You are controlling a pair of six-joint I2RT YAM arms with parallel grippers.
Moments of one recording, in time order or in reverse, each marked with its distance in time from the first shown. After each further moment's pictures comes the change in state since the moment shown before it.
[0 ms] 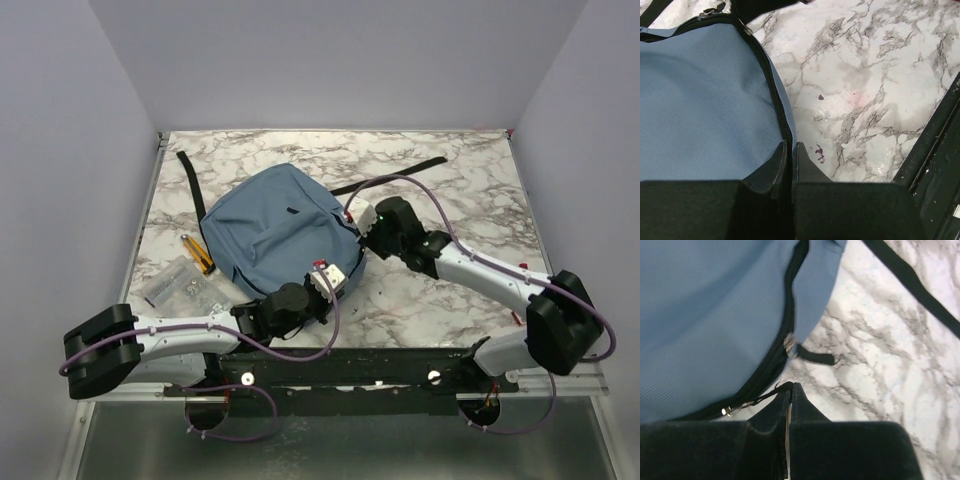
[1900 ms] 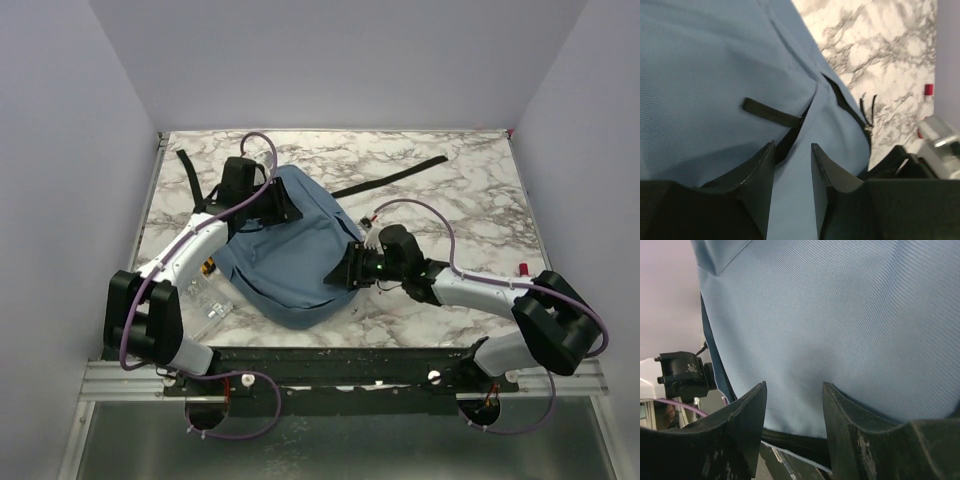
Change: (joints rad) left arm 0.883 0.302 0.684 -0.729 0.663 -0.424; right arm 0.066 0.065 -0.213 0.454 -0.413 1.194
